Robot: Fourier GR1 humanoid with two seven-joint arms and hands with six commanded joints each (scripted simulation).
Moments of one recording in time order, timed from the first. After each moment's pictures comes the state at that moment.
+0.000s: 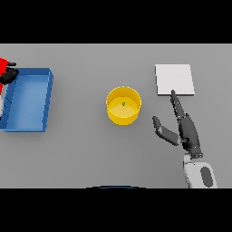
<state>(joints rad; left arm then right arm) -0.60 0.50 0.08 -0.96 -0.29 0.08 0.45 0.06 -0.08 0.13 -1.67 0.21 0.01 -0.15</state>
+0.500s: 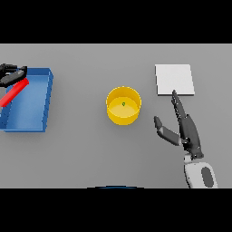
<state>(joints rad) -0.50 0.55 0.04 -1.15 -0.18 -0.18 0.53 0.07 -0.08 0.12 -1.67 0.20 0.01 -0.15</state>
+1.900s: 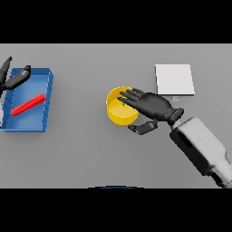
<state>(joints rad) -0.46 0.51 0.03 -1.20 -0.18 -0.13 0.44 -0.50 -0.39 0.55 -1.36 0.80 0.29 -0.19</state>
